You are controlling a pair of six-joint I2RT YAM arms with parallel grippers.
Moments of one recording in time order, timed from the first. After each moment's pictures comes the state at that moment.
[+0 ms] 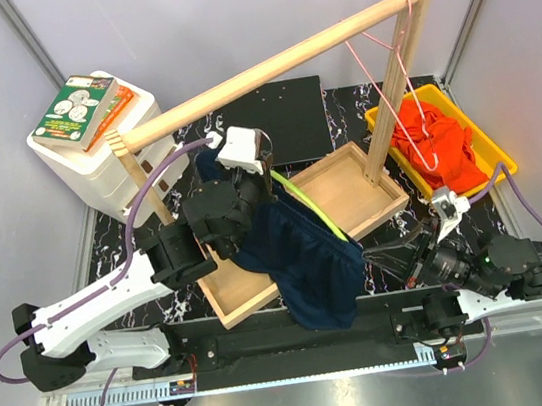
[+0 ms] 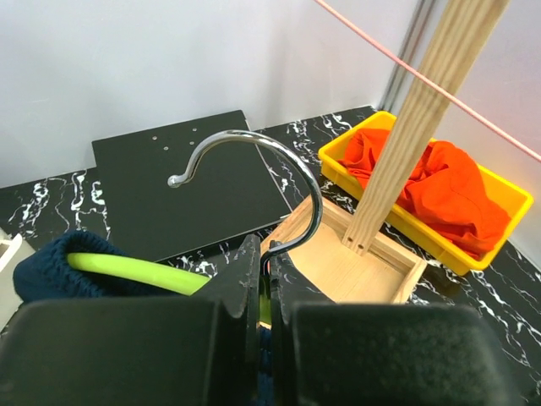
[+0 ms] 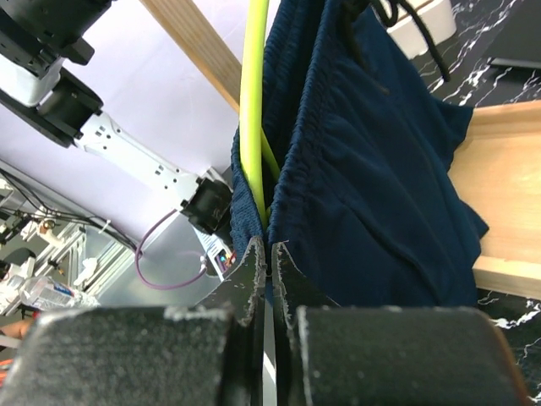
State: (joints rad) left arm -1.17 1.17 1.31 -0.14 -0.75 -0.10; right arm 1.62 0.23 0.75 -0.49 0.61 0.59
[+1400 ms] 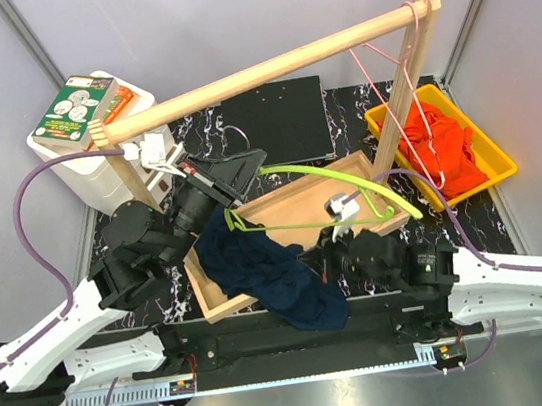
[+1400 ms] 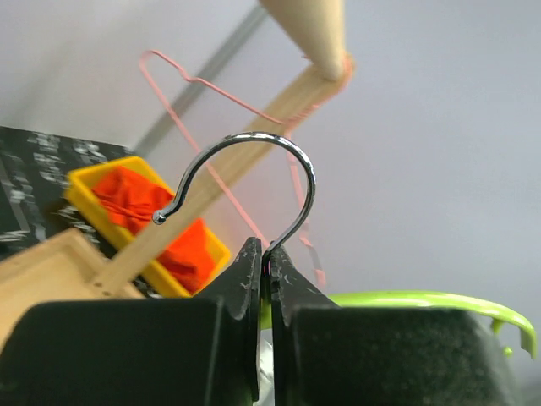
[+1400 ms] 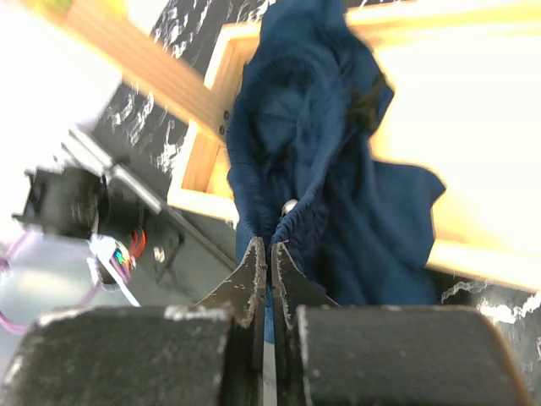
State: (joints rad) left arm -1.09 0.93 1.21 -0.01 -0.39 -0.74; right arm 1.30 0.85 0.69 -0.22 0.41 0.68
